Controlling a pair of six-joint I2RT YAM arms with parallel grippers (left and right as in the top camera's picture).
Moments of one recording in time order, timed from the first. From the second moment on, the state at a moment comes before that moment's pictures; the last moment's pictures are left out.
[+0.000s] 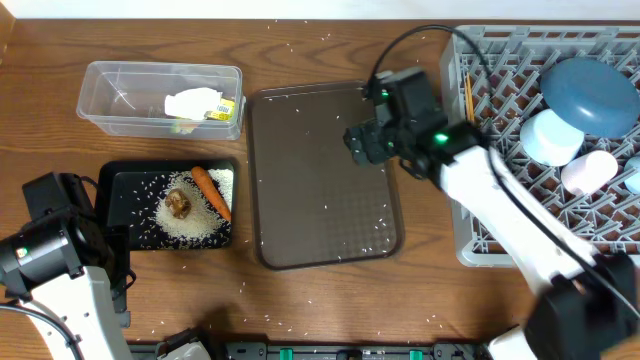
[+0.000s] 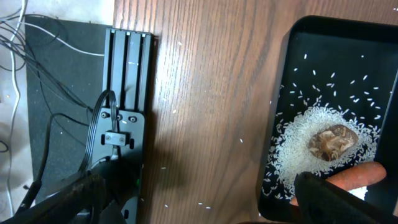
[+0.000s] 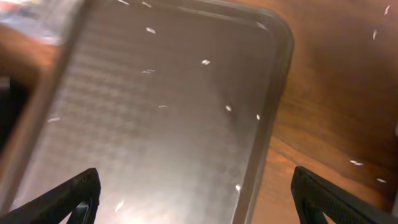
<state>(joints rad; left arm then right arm) 0.48 1.07 1.20 -1.60 -0.24 -1.22 0.49 1.72 1.33 -0.54 -0.03 0.16</state>
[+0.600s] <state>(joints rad) 0.48 1.07 1.20 -1.60 -0.24 -1.22 0.47 2.05 1.33 -0.36 0.14 0.23</state>
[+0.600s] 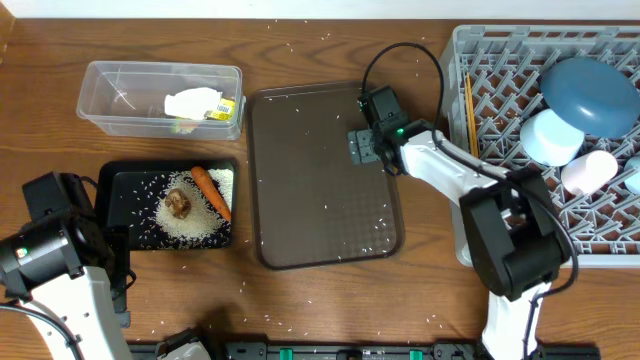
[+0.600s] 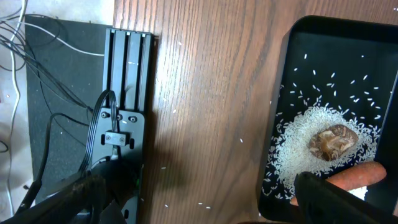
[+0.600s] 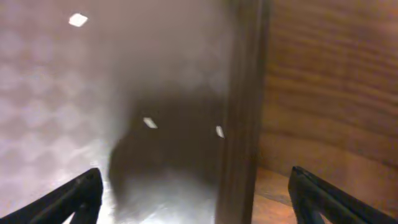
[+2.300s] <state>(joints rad) 0.48 1.07 1.20 -1.60 -0.24 -1.22 0.39 2.06 1.35 -0.52 0.17 0.54</state>
